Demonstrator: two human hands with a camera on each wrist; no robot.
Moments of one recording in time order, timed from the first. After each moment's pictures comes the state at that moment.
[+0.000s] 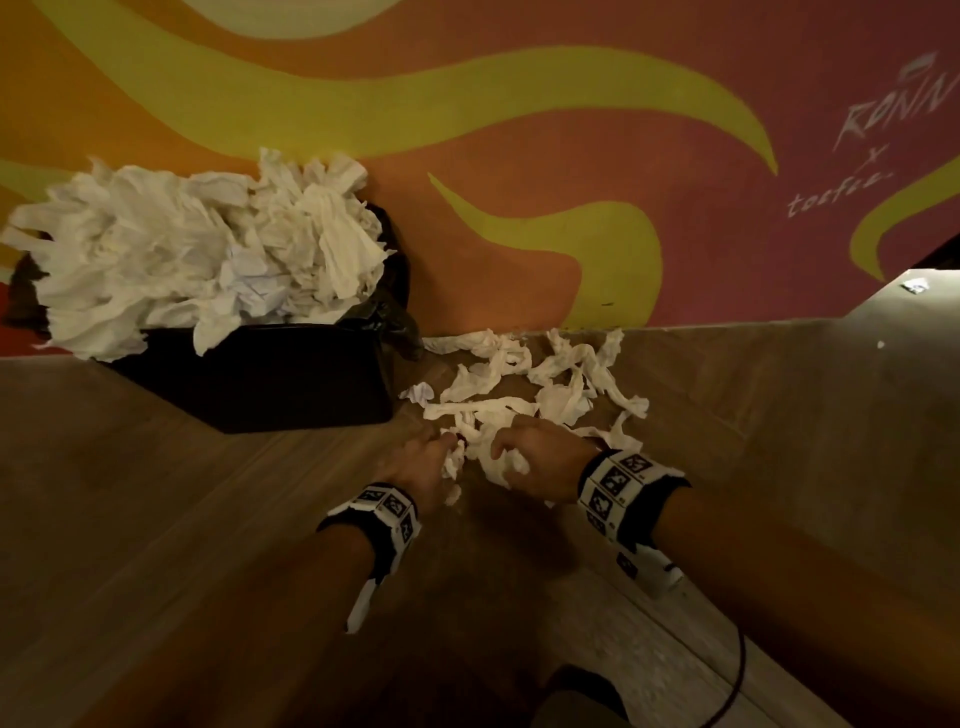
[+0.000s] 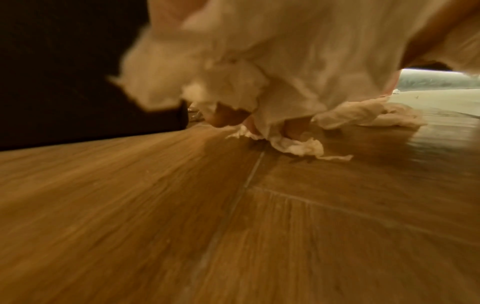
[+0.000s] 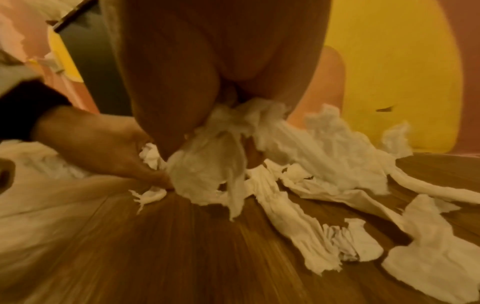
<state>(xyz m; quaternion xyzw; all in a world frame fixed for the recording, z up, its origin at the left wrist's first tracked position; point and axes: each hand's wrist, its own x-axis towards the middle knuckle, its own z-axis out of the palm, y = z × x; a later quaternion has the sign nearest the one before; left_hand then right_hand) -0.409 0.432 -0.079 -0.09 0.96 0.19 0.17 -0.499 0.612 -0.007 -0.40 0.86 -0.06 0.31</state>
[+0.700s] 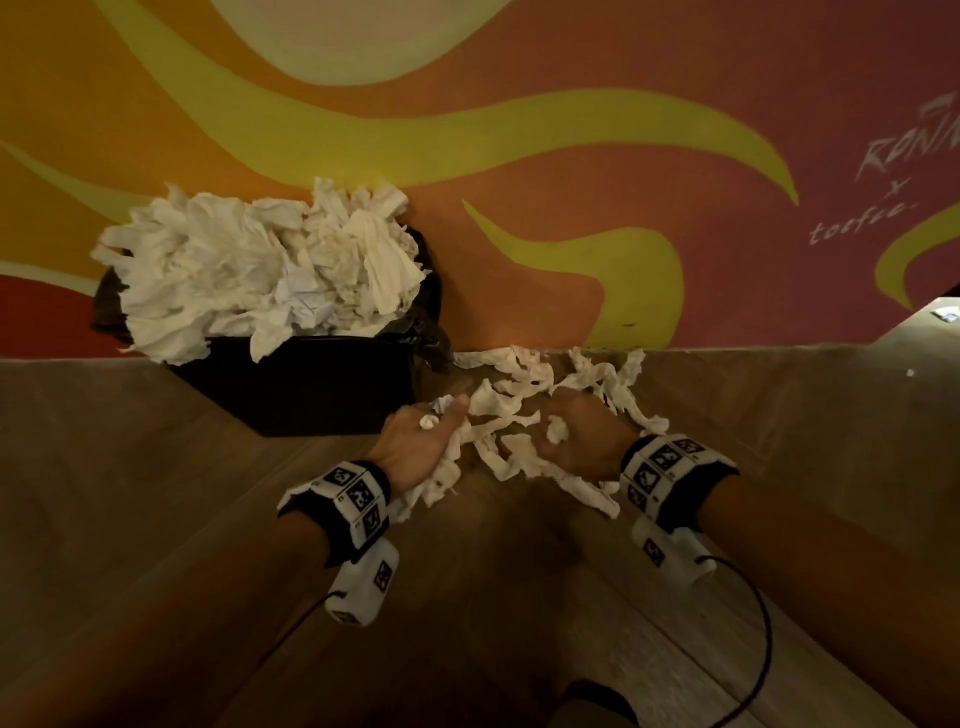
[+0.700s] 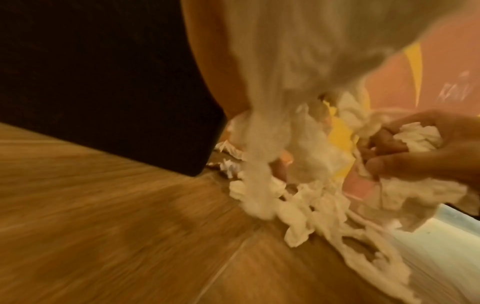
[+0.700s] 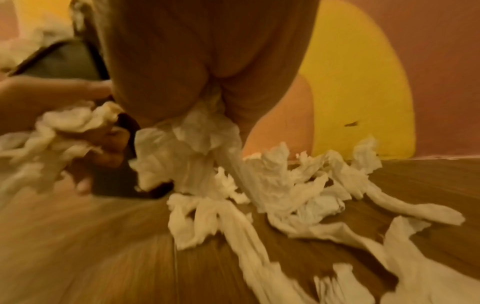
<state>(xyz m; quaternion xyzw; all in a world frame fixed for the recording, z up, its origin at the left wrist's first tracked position) -0.404 0.409 0.003 -0.21 0.85 0.47 0.04 -0.519 0.617 0.018 -0.40 0.87 -0.21 0.19</state>
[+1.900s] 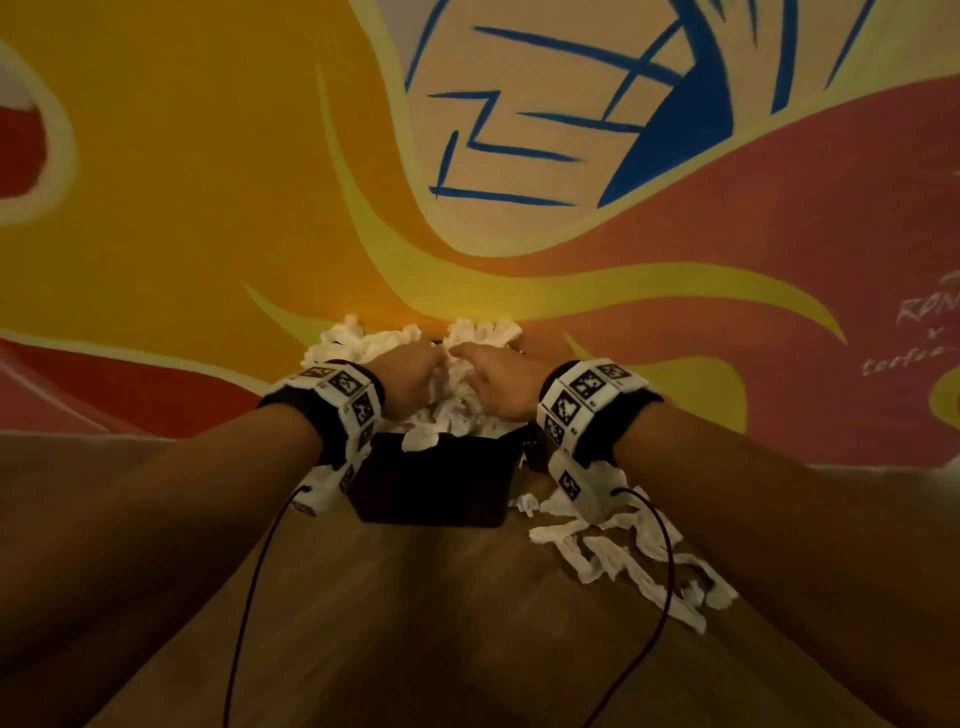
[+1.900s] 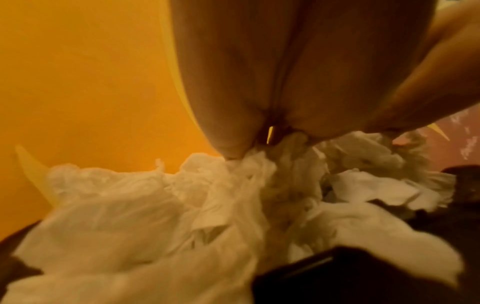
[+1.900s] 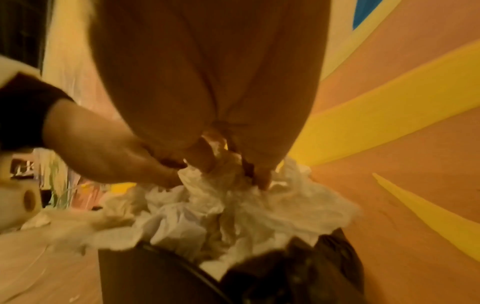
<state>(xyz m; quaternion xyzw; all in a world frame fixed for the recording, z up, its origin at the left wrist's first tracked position) -0.410 0.264 0.193 -0.10 0.98 0.13 0.12 -0.487 0.402 0.199 -0.47 0.84 -0.13 0.23</state>
